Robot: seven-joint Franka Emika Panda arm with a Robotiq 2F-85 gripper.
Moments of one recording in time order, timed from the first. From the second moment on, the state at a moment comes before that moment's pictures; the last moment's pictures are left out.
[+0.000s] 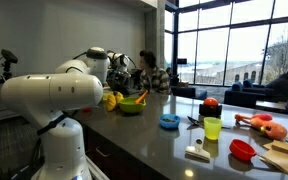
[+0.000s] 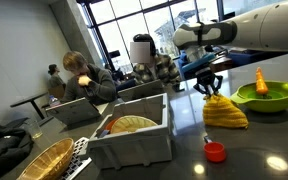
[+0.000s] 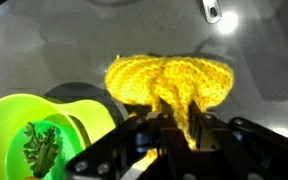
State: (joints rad) arm -2.19 -1.32 1.71 -0.57 1.45 0.98 0.84
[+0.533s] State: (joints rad) arm -2.13 -1.26 1.59 -0.59 1.41 0.99 0.73
